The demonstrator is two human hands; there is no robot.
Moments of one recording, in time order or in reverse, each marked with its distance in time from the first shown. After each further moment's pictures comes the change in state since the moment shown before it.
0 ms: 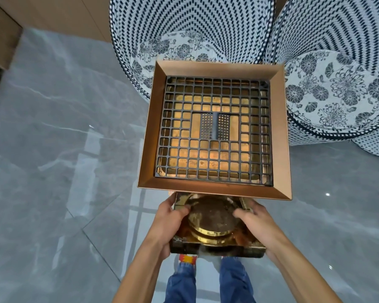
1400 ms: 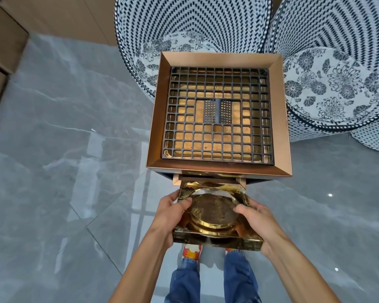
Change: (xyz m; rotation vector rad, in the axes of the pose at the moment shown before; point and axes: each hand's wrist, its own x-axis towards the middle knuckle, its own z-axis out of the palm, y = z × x) left_hand -0.001 -0.027 -0.009 -0.082 0.023 -0.006; right_hand -0.002 0.040 0.022 0.367 0.027 0.048
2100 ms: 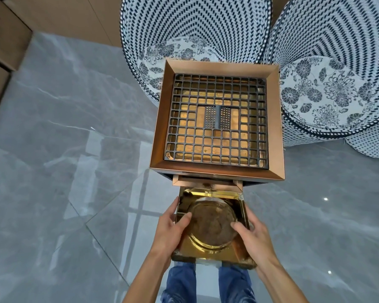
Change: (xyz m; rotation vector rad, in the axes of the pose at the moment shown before) left_hand -0.023 -0.039 -0.007 0.067 -0.006 0.188; right_hand -0.029 0.032 -0.001 -0.040 0.018 -0.170
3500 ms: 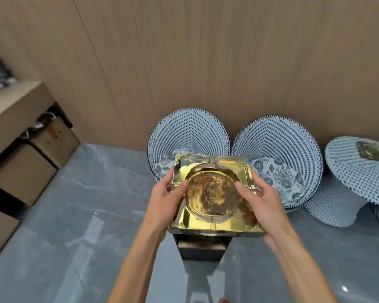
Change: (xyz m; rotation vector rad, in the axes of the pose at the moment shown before) left_hand -0.334 0.259 -0.031 -0.008 -0.119 0.789; right_hand -0.326 -0.256 -0.091 0.162 -0.035 -0.804
